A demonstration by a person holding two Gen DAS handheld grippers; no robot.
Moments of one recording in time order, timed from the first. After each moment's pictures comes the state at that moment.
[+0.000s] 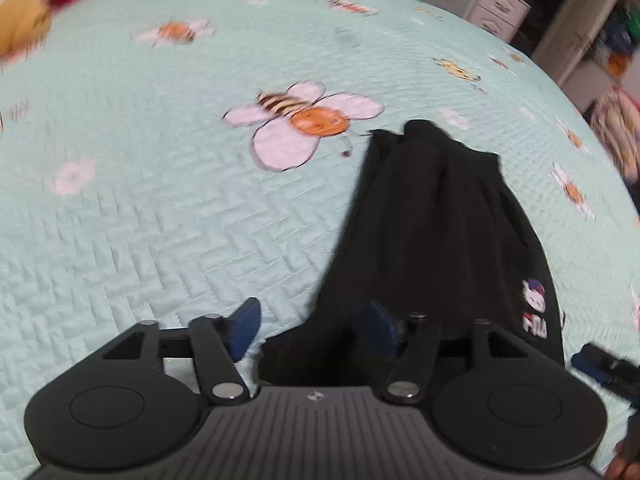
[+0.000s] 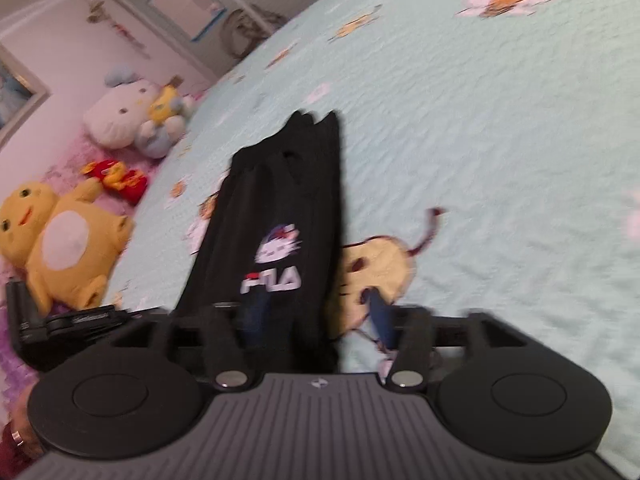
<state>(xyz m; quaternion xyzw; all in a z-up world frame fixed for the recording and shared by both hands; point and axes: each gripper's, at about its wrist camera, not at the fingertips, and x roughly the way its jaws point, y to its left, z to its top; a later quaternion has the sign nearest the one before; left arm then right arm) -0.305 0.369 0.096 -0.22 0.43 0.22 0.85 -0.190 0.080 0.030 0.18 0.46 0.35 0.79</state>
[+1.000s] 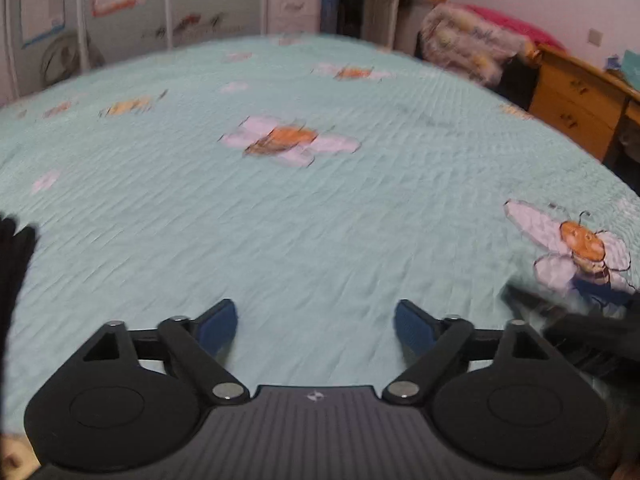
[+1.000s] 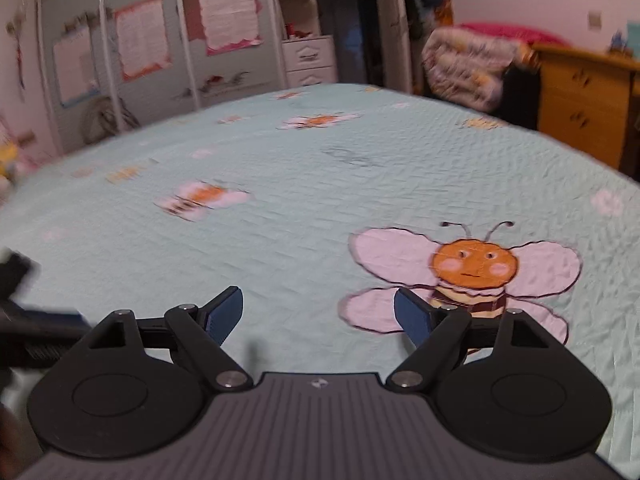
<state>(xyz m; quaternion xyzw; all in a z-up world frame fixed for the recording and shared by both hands) -0.033 0.028 0.014 -0.03 0.34 0.05 0.94 -0.048 -0.119 -0.002 0.02 0.29 0.12 0.95</state>
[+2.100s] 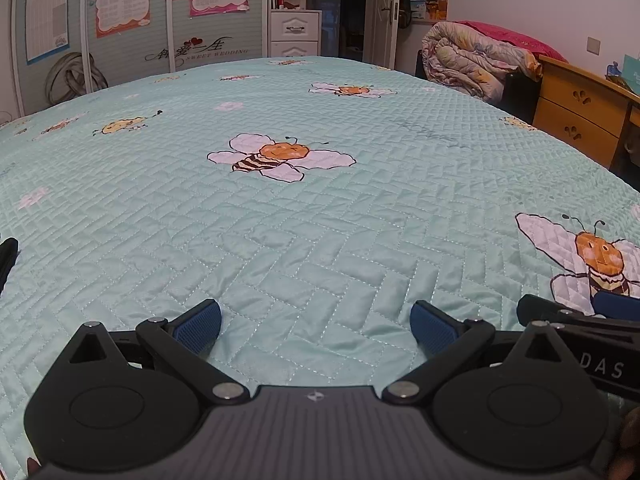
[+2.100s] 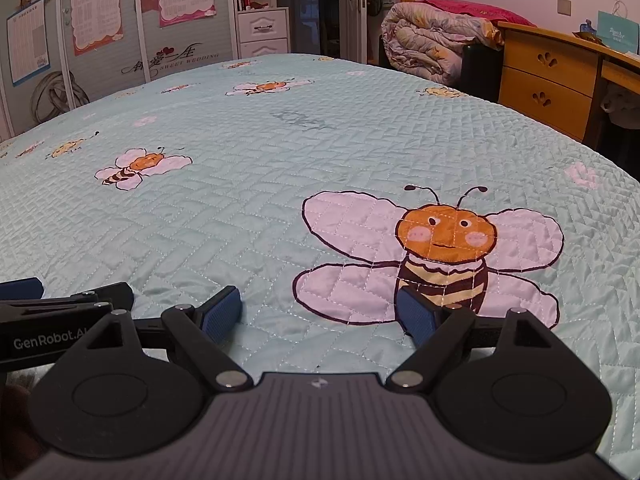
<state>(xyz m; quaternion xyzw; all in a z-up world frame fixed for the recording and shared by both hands) -0.015 0.022 -0.001 -0.03 0.32 0.07 0.95 -0.033 -0.119 -0.010 0.01 0.31 0.06 0.95</state>
